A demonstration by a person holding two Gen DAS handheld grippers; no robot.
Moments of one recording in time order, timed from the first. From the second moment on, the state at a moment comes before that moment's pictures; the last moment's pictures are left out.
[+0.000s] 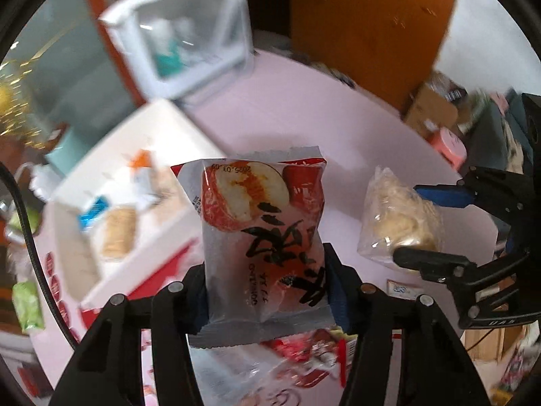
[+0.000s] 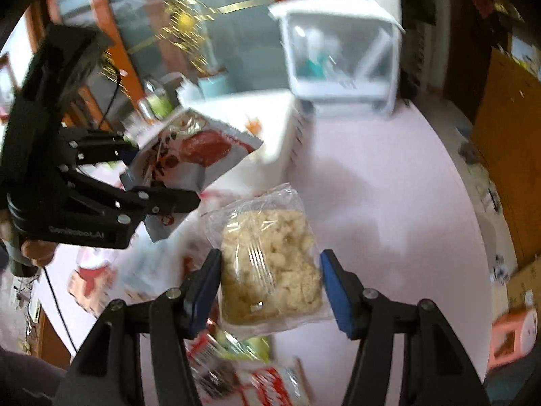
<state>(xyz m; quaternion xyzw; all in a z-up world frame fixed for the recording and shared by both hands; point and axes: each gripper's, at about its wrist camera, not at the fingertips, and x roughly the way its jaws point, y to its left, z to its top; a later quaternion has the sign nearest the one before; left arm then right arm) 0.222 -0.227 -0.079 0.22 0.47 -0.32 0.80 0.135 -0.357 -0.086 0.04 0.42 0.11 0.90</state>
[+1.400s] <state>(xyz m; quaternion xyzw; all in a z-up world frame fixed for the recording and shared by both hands) 0.484 -0.080 -0.150 0.07 0.56 -0.07 0.82 0.444 -0.248 -0.112 0.09 0.49 0.05 0.86</state>
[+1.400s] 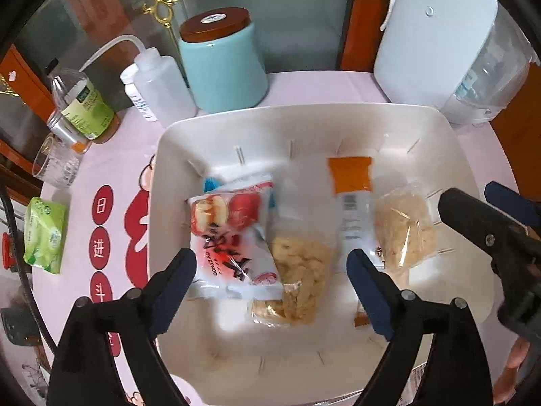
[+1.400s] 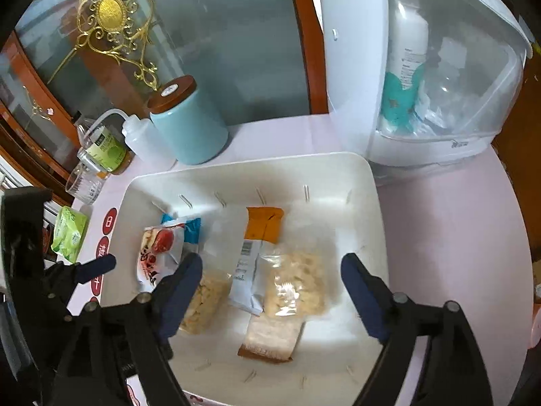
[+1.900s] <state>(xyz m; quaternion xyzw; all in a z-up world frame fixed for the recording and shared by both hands) 0.464 -0.082 -0.141 0.08 0.54 -0.08 0.83 0.428 -0.253 -0.105 0.08 0.48 0.04 0.87</state>
